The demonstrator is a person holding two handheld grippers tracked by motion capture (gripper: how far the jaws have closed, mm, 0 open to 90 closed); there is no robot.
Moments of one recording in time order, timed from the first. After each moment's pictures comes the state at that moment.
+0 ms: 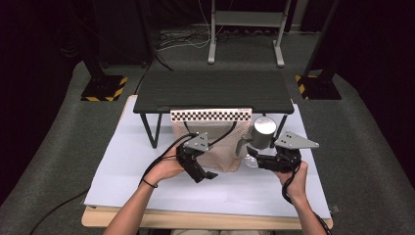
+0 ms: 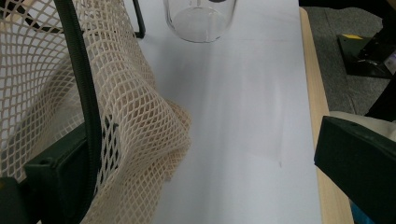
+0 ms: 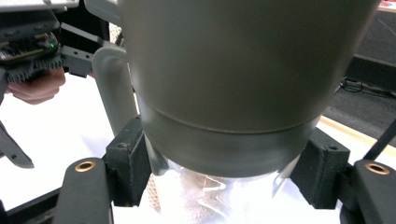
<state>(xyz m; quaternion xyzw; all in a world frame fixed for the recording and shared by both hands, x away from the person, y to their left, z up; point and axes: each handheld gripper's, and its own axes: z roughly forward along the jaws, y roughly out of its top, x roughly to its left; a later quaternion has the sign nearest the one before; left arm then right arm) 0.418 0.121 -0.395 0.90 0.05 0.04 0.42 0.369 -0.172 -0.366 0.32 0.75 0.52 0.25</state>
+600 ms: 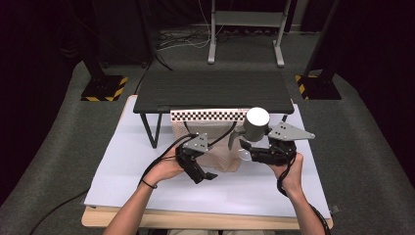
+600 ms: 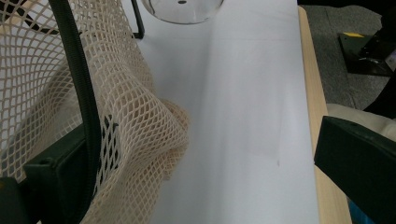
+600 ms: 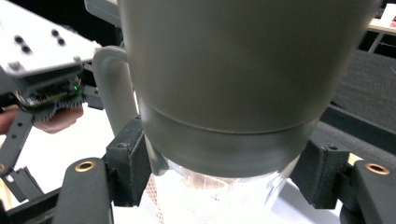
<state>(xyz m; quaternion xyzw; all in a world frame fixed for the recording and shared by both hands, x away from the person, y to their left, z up) 0.415 0.121 -0.392 0.90 0.05 0.05 0.42 0.372 -0.152 -0.334 0.29 0.75 0.53 0.25</state>
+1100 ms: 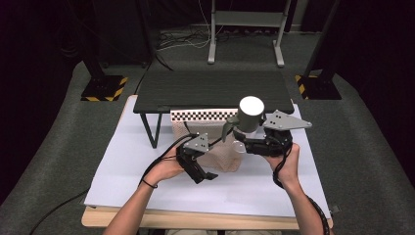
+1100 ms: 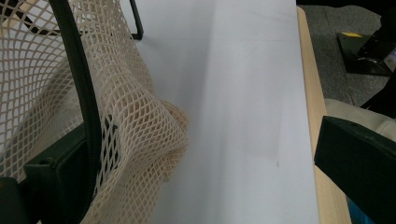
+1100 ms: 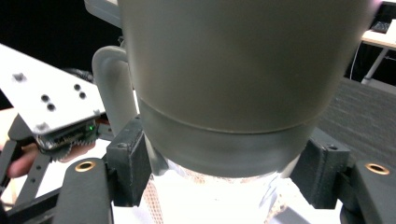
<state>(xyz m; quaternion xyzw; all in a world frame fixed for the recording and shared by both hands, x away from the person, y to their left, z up) 0.416 0.120 -0.391 0.90 0.05 0.05 0.42 0.378 -0.132 -0.302 0.27 0.75 0.54 0.26</state>
